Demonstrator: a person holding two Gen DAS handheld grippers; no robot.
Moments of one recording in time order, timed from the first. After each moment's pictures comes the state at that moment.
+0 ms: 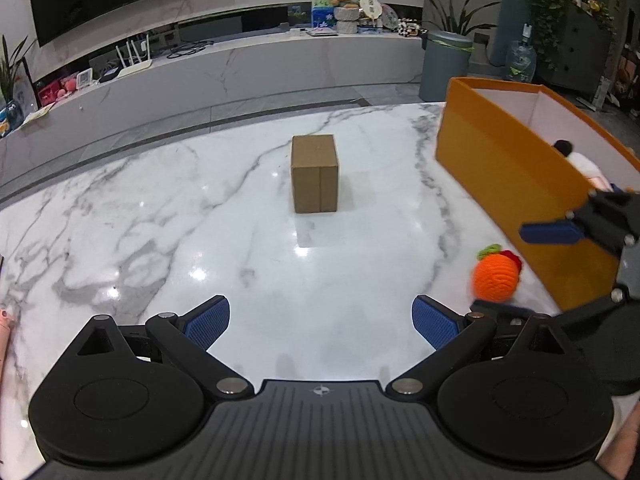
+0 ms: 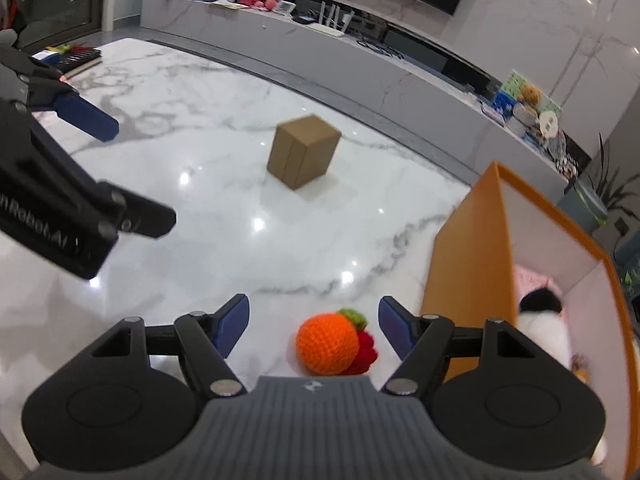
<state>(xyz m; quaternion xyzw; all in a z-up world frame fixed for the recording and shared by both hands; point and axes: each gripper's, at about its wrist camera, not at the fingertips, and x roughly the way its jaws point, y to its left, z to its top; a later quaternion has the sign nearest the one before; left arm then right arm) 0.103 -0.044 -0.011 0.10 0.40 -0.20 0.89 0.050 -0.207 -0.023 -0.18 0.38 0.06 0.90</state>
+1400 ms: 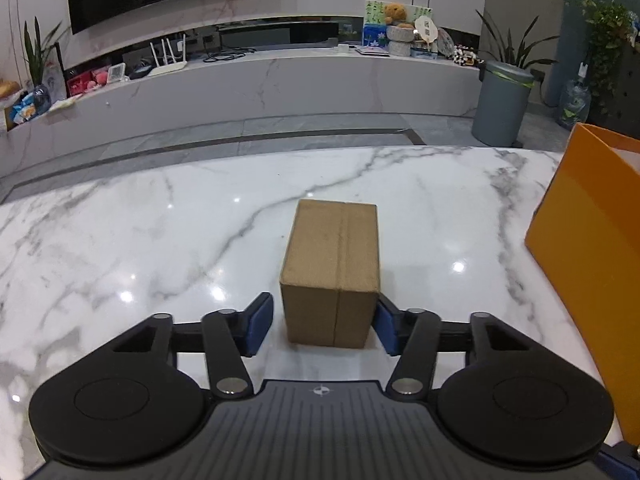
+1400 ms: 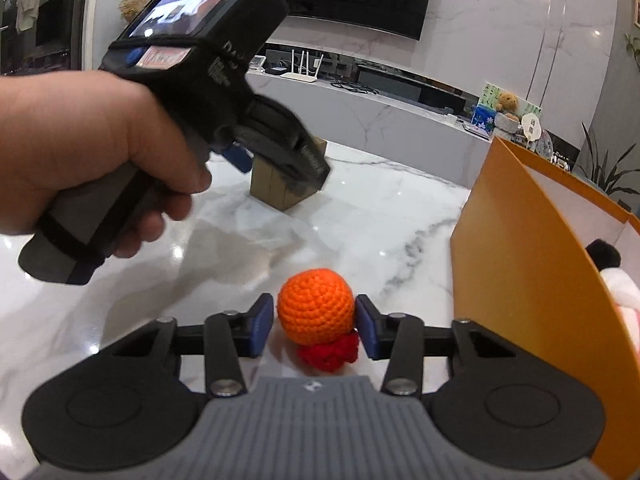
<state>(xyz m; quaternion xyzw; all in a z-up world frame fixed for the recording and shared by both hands) 0.213 -0.094 -0.054 0.06 0.38 -0.14 0.91 0.053 -0.216 -0.066 -0.10 0.30 0.06 0.95</state>
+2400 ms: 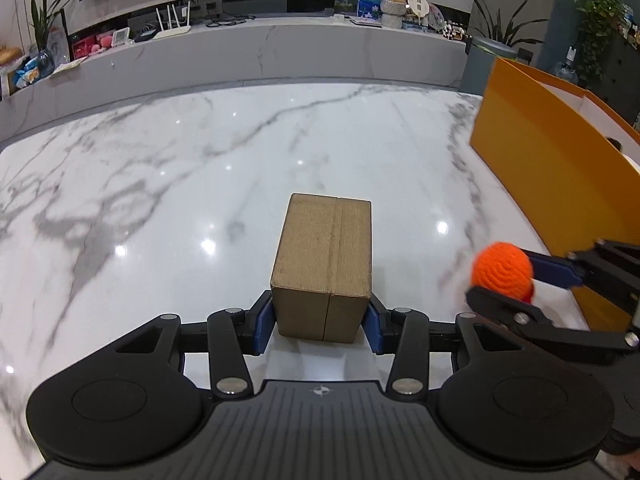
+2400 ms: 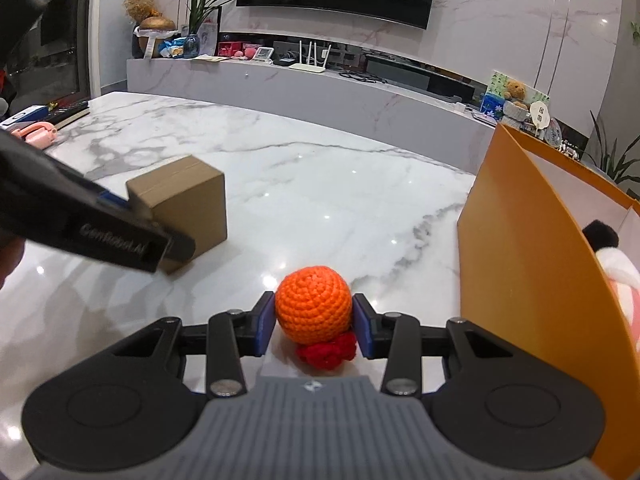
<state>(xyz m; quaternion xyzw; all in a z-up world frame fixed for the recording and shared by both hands) 0.092 -0.047 -0.043 0.05 0.42 -0.15 0.89 0.044 -0.220 -0.064 -0.09 0.32 0.07 0.94</state>
